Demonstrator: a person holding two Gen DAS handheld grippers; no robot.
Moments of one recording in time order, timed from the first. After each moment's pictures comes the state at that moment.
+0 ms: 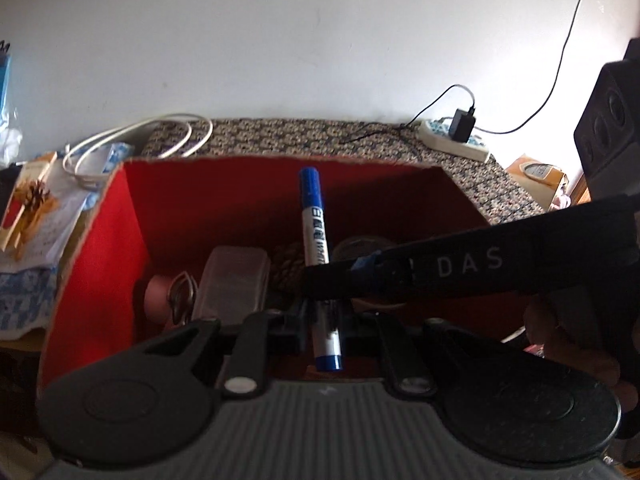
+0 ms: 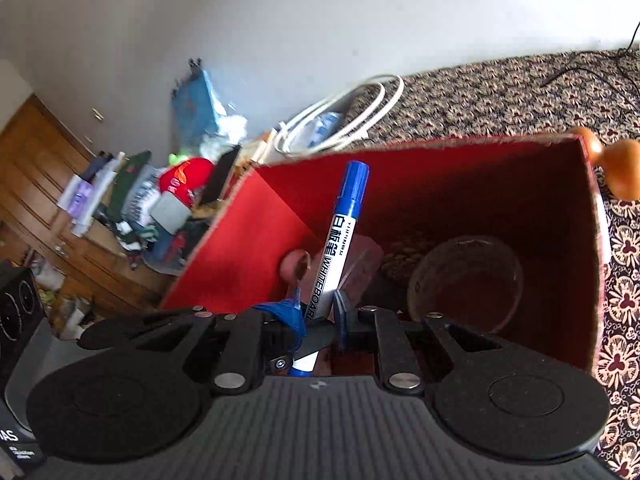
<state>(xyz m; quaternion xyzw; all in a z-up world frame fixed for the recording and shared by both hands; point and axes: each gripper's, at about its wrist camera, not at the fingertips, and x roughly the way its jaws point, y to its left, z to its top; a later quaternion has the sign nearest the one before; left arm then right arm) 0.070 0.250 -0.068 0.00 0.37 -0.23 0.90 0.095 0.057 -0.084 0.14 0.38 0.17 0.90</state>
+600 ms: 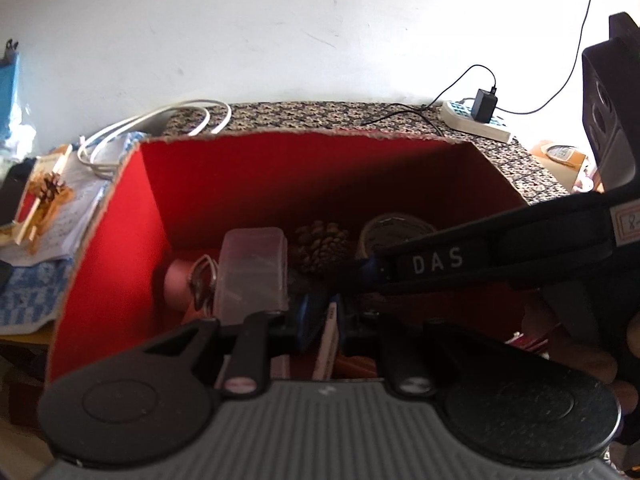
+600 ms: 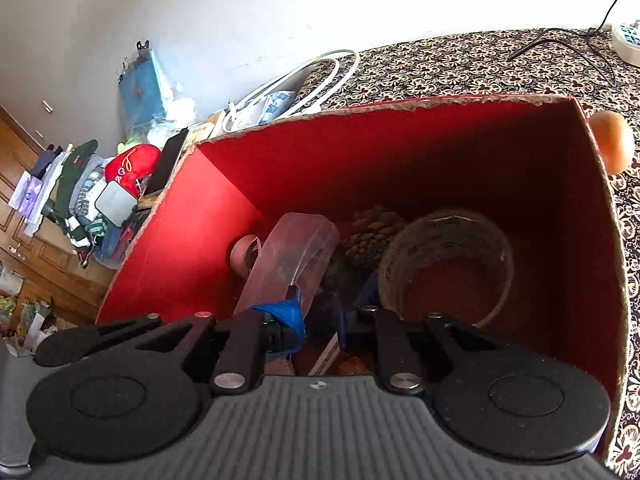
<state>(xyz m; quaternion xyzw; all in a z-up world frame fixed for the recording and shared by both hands) 0.074 0.249 -0.078 0.03 0.38 -0.19 0.90 0.104 0.063 -0.102 0.13 0.40 0.10 0.90</state>
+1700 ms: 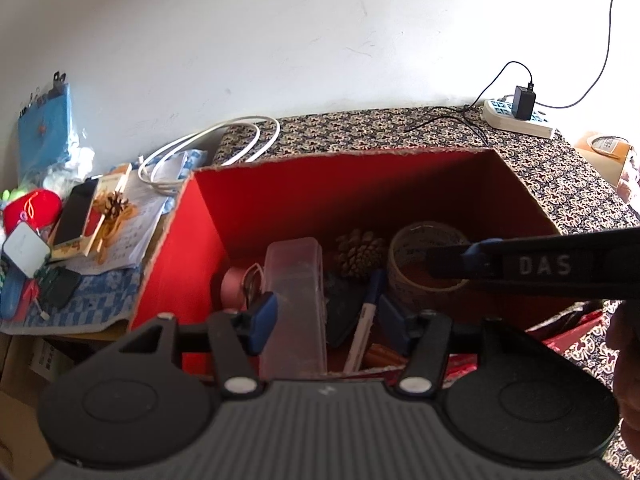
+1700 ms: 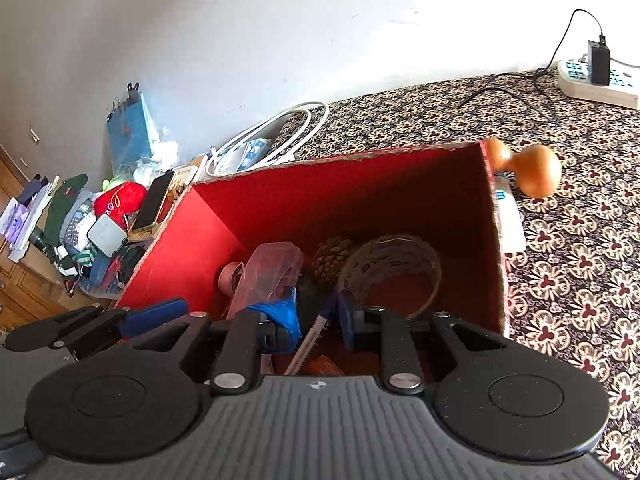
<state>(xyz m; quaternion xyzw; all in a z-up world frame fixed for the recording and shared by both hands) 0.050 0.233 -0.048 0.08 0.38 -0.11 0.92 0.052 0.048 -0.075 0.13 0.33 0.06 0.93</state>
